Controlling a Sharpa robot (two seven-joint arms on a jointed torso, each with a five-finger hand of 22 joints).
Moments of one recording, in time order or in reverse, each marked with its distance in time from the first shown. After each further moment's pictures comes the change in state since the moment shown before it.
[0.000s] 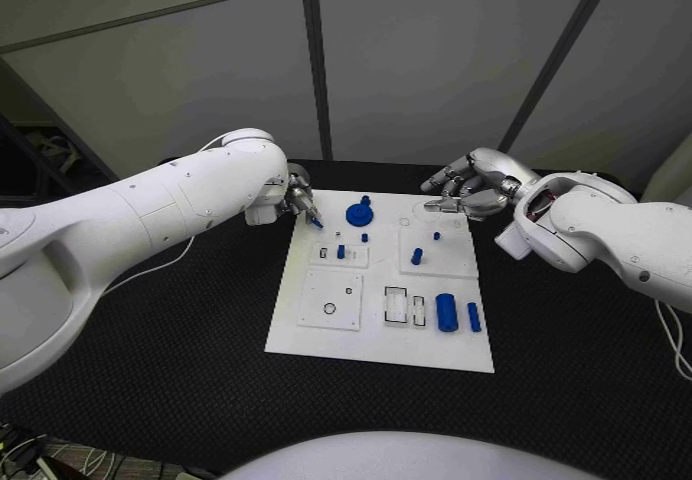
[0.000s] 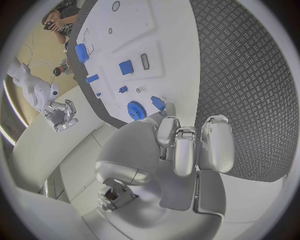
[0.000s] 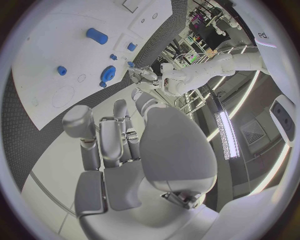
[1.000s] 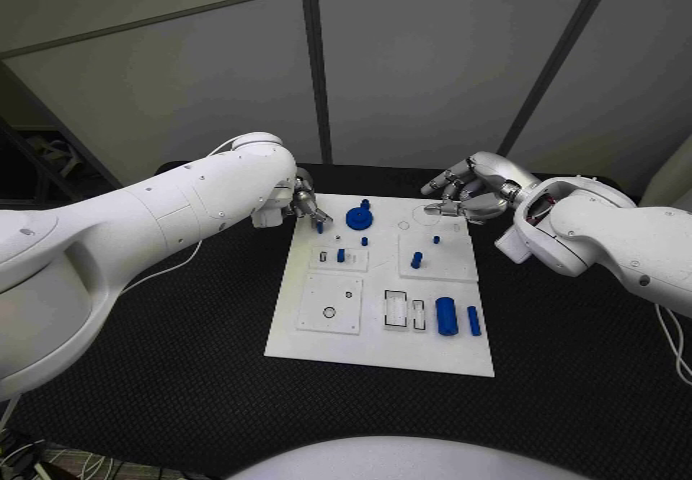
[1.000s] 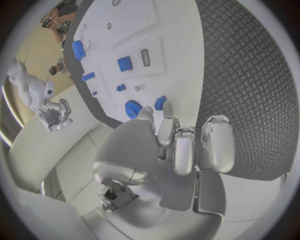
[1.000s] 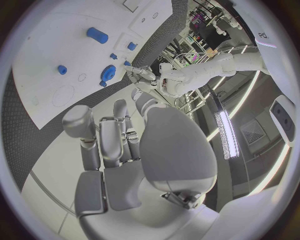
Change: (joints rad) left arm 0.001 0.052 0.000 -0.055 0.000 0.004 -0.047; left_hand -0.022 0.003 -0.428 0.262 0.187 0.048 -0.013 -0.058 -0.080 0.005 0.005 0.017 0.004 0.002 0.005 -0.004 0.000 0.000 0.000 0.007 0.000 0.000; right arm 0.000 0.000 0.000 0.001 0.001 -0.005 0.001; right_hand 0.000 0.000 0.000 0.000 0.000 0.000 0.000 0.000 0.000 0.000 0.000 0.000 0.000 0.000 0.000 0.000 0.000 0.000 0.000 0.000 0.000 0.000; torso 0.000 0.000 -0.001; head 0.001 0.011
